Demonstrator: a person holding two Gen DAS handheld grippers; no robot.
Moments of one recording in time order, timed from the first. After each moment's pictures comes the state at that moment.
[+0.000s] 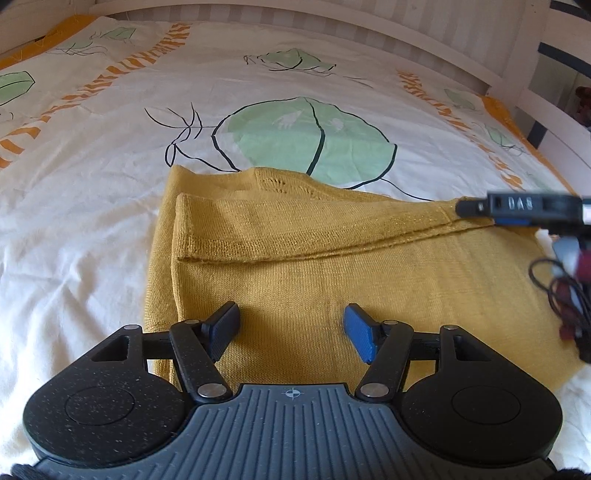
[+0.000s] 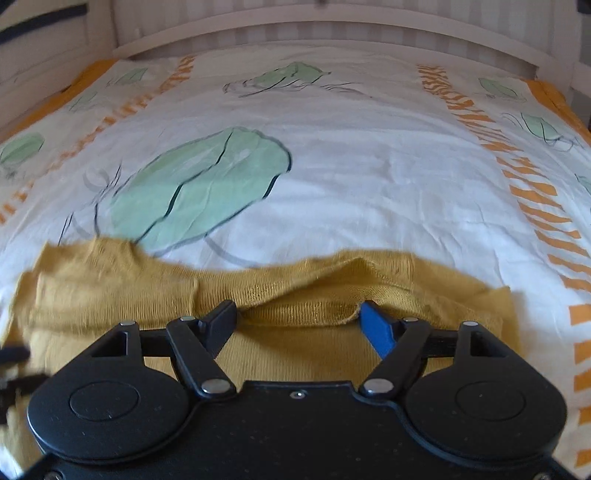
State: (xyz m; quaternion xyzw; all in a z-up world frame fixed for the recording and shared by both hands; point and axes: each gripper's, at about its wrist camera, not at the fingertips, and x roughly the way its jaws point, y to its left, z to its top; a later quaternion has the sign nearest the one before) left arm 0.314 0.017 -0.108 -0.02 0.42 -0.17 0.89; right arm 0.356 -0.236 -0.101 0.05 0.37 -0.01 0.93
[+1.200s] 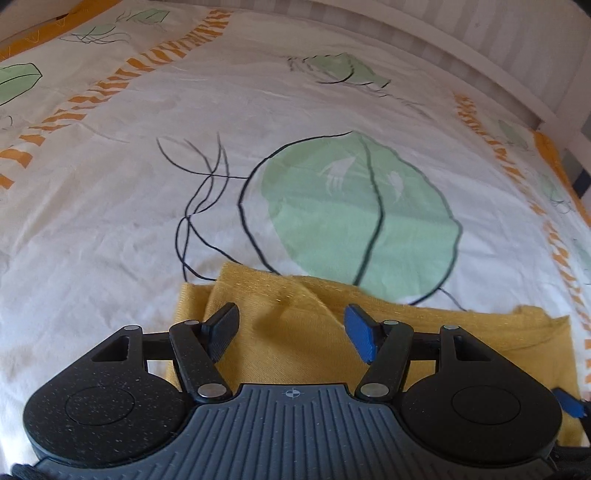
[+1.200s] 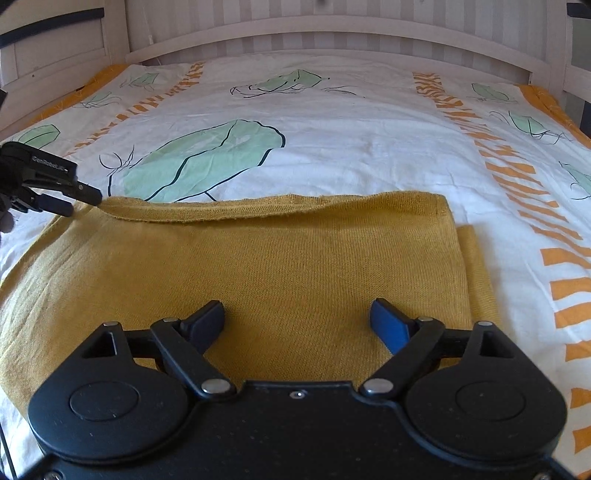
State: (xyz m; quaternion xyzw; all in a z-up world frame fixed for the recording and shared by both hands) left arm 0.425 0.014 -0.082 -0.06 0.44 -0.12 0.89; right arm 0.285 -0.244 -0.122 0.02 0.36 0.01 0.93
